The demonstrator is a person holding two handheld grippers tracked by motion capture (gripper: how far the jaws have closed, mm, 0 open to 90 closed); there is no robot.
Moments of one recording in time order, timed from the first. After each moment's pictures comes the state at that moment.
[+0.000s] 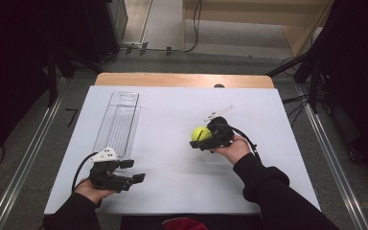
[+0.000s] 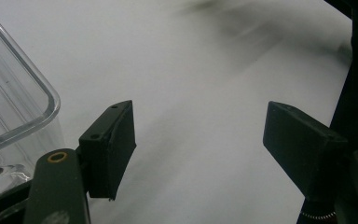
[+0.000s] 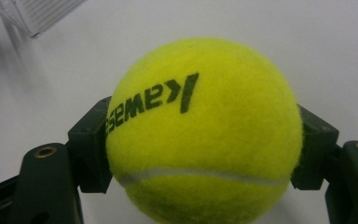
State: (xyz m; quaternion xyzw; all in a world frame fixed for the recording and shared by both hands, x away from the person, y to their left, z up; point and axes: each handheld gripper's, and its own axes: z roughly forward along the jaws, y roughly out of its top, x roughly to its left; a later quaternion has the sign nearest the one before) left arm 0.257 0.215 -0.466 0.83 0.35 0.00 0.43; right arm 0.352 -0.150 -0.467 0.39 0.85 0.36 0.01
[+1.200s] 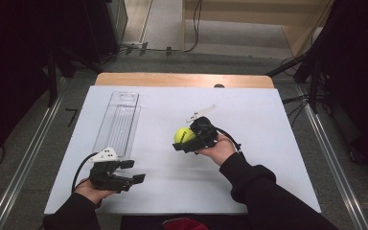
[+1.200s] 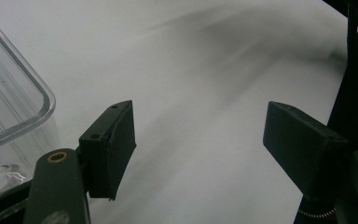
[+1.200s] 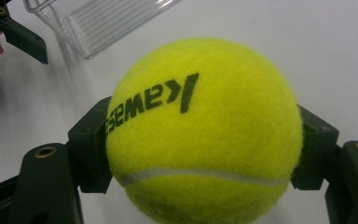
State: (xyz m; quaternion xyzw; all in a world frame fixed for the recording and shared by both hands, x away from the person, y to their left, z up) left arm 0.256 0.215 -0.466 0.83 0.35 0.00 0.44; right arm 0.348 -0.103 -0.452 0.34 0.86 0.38 0.00
